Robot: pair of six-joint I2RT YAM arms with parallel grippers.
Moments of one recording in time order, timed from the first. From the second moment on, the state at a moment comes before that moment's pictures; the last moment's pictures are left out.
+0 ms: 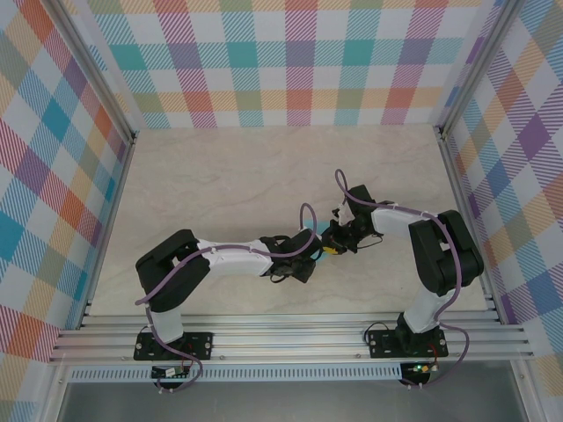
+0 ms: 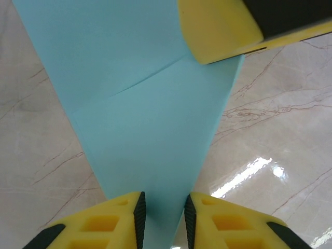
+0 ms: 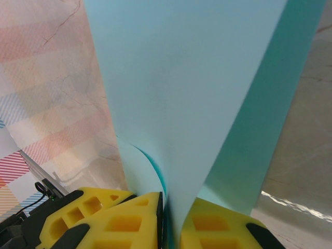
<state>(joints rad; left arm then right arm) -1.05 1.82 1.05 -0.32 -0.13 -0.44 0.37 1.72 0.89 -0.47 -0.68 0.58</state>
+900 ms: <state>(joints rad) -1.04 1.82 1.06 -0.32 -0.10 -0.43 0.37 1.72 0.93 -0.51 -0.68 0.57</state>
